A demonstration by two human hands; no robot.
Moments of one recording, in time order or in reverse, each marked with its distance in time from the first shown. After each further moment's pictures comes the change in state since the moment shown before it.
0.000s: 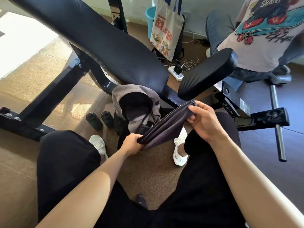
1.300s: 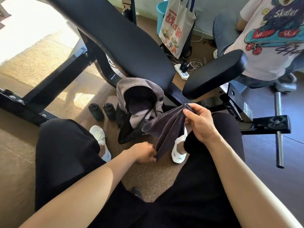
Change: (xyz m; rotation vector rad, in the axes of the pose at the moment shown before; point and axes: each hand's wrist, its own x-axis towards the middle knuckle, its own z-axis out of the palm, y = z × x) left_hand -0.025 0.016 0.034 0.566 -0.382 0.400; right_hand -0.005 0.022 0.011 -0.366 0.084 -0.014
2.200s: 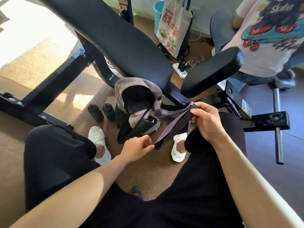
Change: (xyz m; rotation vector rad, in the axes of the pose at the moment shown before) left_hand -0.020 -0.004 0.010 -0.284 0.482 -0.206; right_hand -0.014 -0.019 -0.019 0.074 -0.003 -0.015
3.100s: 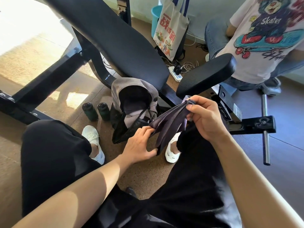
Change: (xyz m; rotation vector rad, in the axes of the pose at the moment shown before) left_hand 0.000 0.020 0.006 0.036 0.271 0.234; right_hand -0.023 -0.047 0.030 -0.046 -0.142 -0.091
